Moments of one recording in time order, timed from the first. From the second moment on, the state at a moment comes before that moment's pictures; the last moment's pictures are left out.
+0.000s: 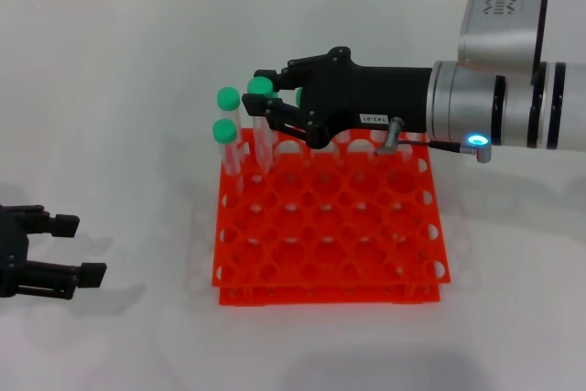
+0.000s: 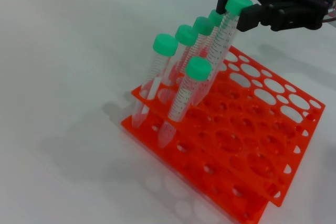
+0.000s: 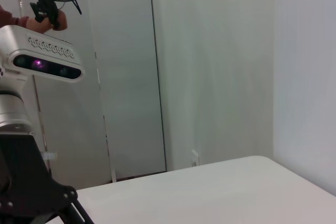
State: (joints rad) left arm -0.26 -2.02 0.73 1.25 2.20 1.91 -1.81; right arm 0.54 2.03 -1.76 -0.97 -1.23 -0.90 1.46
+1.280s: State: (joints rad) left arm -0.26 -2.02 0.73 1.23 2.20 1.90 -1.78; right arm 0.54 2.03 -1.78 -0.95 -1.23 -0.89 1.46
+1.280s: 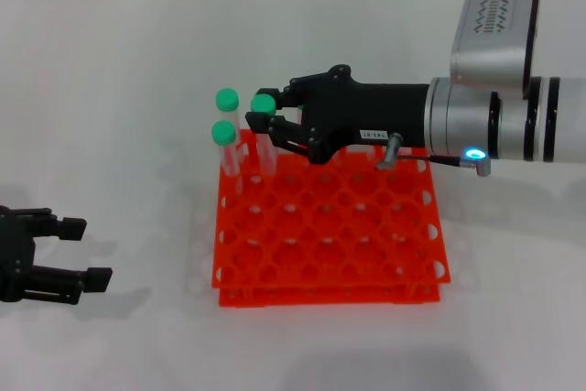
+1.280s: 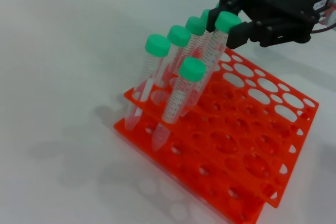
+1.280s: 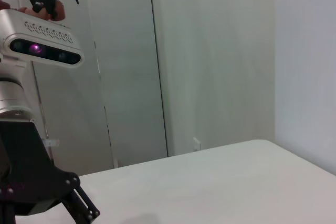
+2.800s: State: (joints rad) left arm -0.26 -2.03 0.73 1.22 2.20 1.90 -1.76; right arm 0.54 2.03 -1.80 -0.93 -1.23 -0.88 1.46
